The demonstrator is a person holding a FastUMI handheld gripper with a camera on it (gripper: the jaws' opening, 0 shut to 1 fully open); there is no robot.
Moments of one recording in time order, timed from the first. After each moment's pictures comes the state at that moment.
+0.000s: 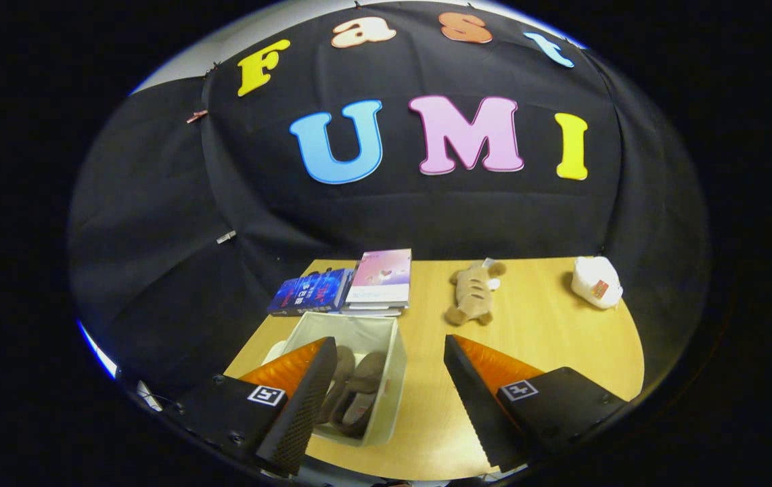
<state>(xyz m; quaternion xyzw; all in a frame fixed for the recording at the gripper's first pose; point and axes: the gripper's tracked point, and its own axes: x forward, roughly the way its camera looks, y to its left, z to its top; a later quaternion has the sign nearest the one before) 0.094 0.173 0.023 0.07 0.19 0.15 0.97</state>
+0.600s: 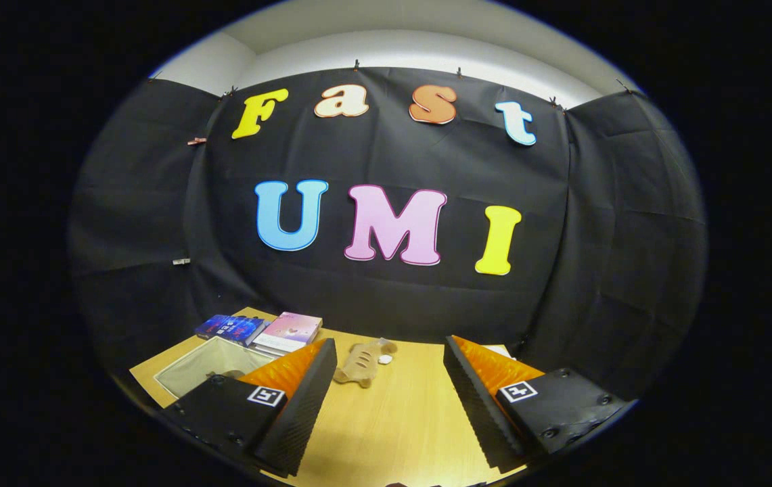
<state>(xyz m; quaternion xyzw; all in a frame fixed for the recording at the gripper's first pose) 0.082 -0.025 0.082 -0.01 0.01 0.08 1.00</state>
